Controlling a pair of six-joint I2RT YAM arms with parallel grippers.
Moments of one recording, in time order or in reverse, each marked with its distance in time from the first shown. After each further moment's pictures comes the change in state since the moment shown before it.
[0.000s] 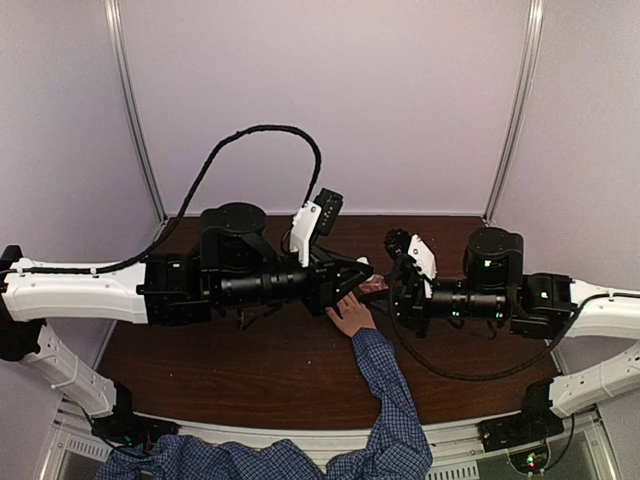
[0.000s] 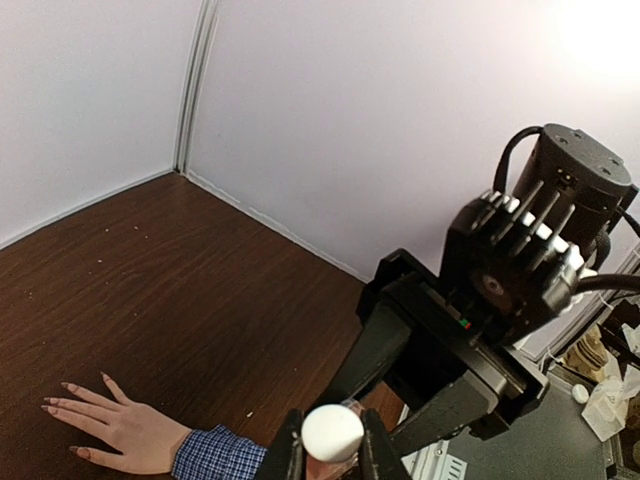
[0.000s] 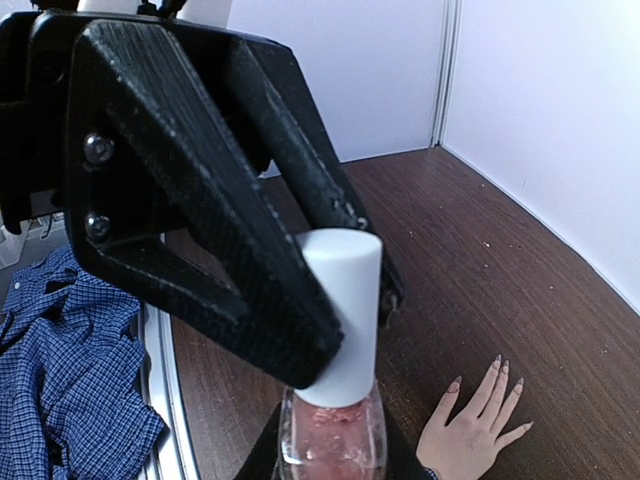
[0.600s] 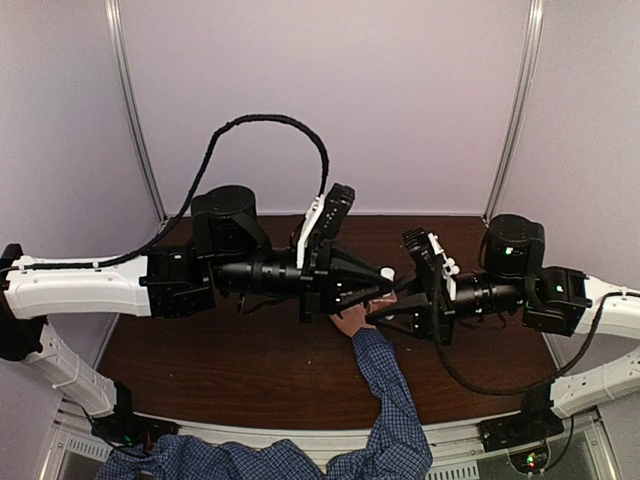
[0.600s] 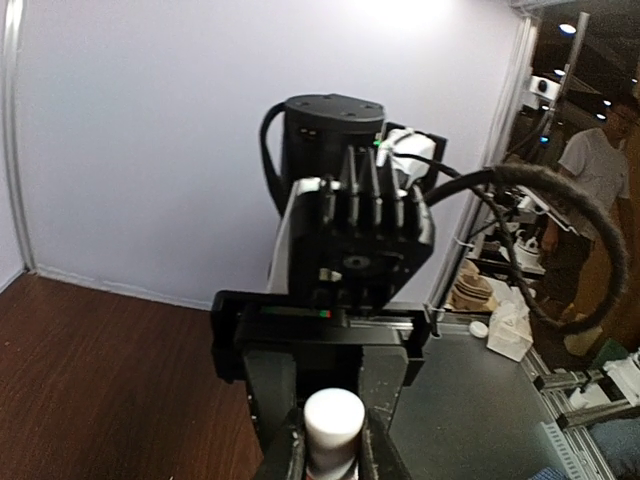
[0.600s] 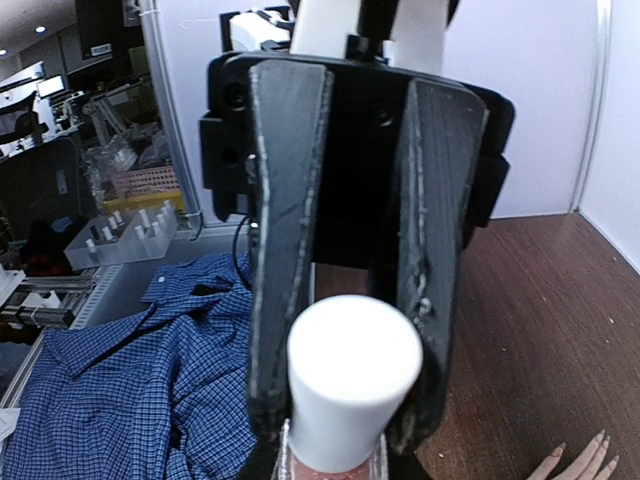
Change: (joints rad) left arm 0.032 0.014 0.020 0.135 0.462 0.145; right arm -0.014 -0.056 0.032 0.003 -0.380 0.022
